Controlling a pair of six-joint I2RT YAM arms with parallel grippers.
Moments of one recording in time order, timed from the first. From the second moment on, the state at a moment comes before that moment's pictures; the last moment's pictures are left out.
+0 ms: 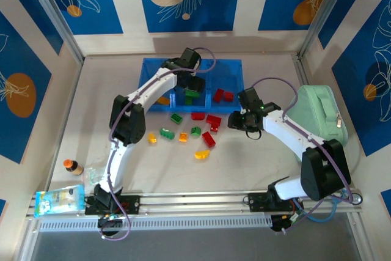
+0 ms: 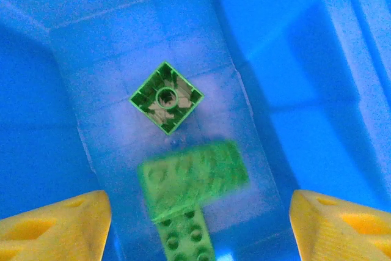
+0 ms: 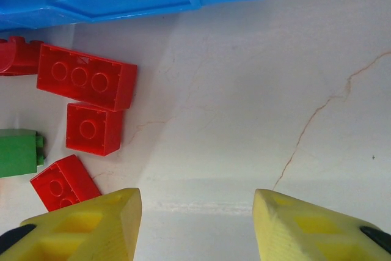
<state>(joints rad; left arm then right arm) -0.58 2.29 2.12 -0.88 -0.03 -0.21 0.39 1.38 0.91 -0.68 -0.03 0.53</state>
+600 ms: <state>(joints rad) -0.60 1.82 1.75 -0.74 -0.02 -0.21 0.54 1.42 0.93 -0.65 -0.04 0.46</state>
